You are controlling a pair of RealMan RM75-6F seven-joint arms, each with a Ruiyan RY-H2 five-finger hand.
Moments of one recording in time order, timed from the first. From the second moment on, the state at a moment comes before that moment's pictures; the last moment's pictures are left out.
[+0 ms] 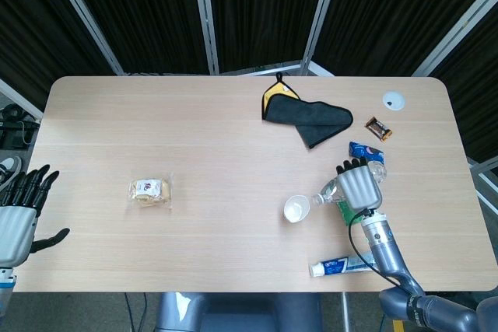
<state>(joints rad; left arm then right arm) -0.09 -1.07 -0.03 -1.77 1.57 1.52 0.15 0.51 -1.63 0.11 -1.17 -1.33 1.23 -0.80</state>
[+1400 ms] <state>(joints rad) -0.10 -1.07 -0.03 -1.77 1.56 1.51 0.15 0.51 -1.63 0.12 -1.26 -1.29 1.26 -1.00</state>
